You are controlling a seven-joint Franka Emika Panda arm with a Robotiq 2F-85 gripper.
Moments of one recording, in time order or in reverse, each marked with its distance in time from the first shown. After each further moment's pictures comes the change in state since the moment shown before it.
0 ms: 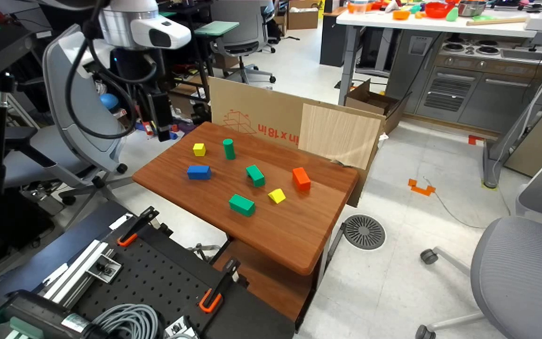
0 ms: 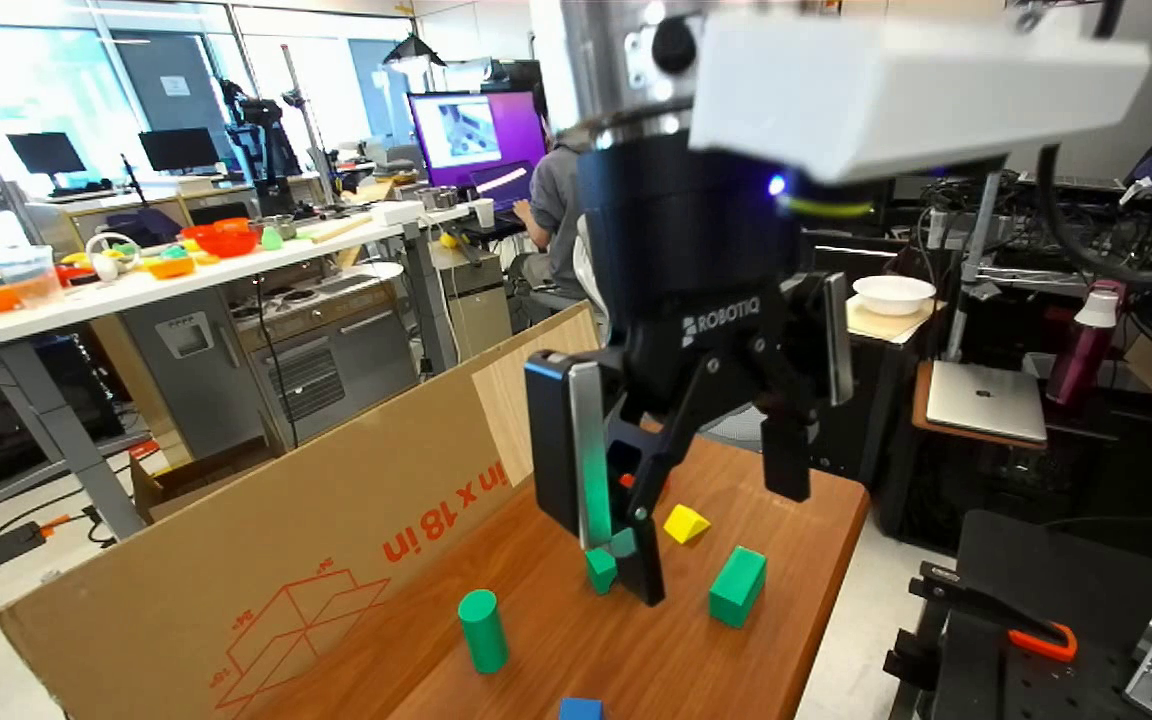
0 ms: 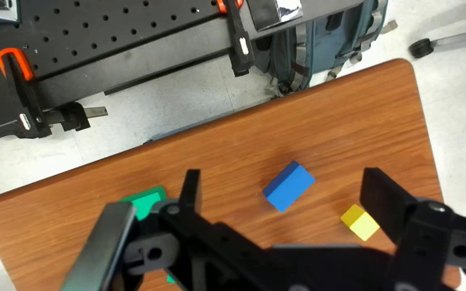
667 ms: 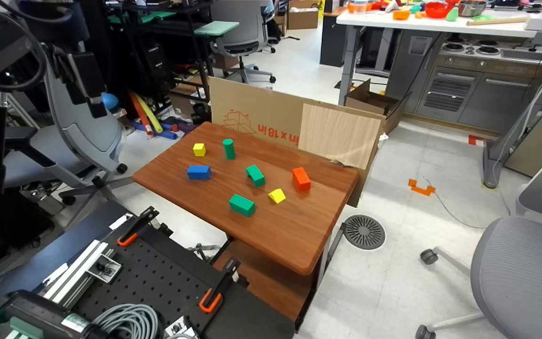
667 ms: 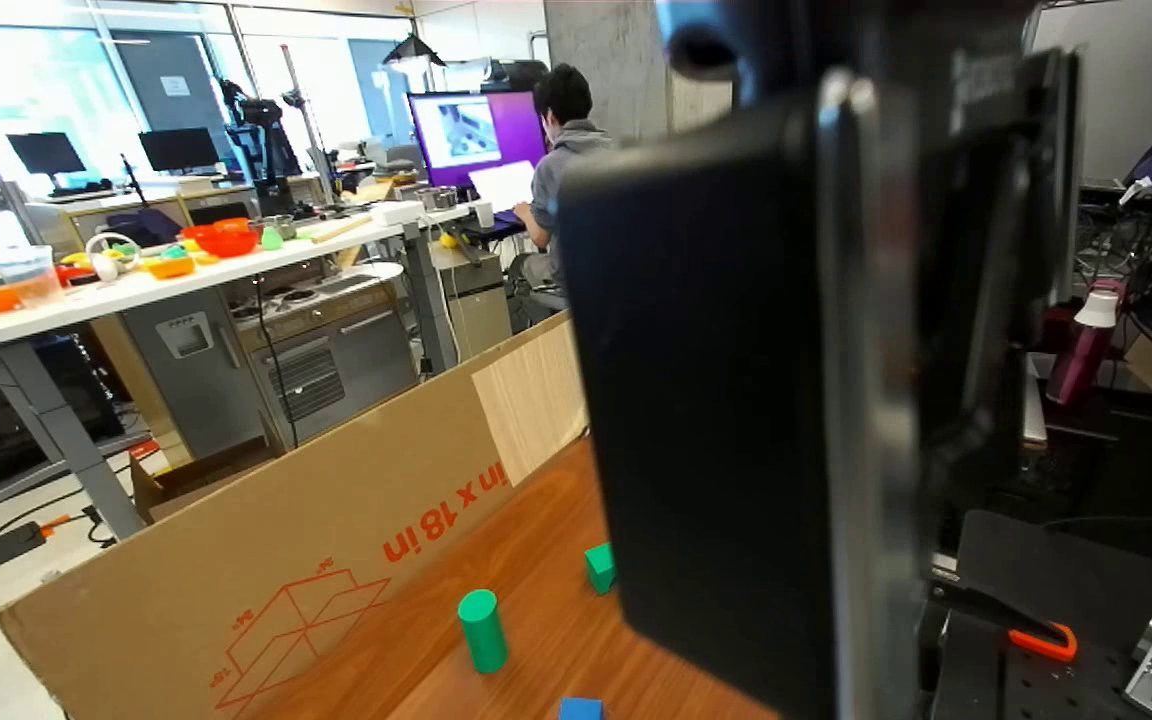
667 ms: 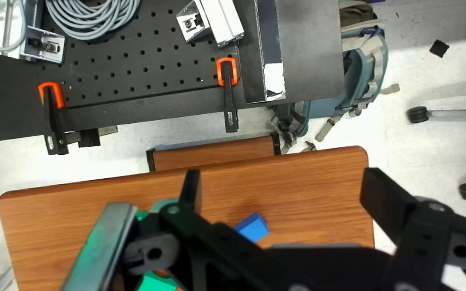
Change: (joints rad) arm 0.056 -0.234 0.114 -0.025 0.013 -0.253 -0.016
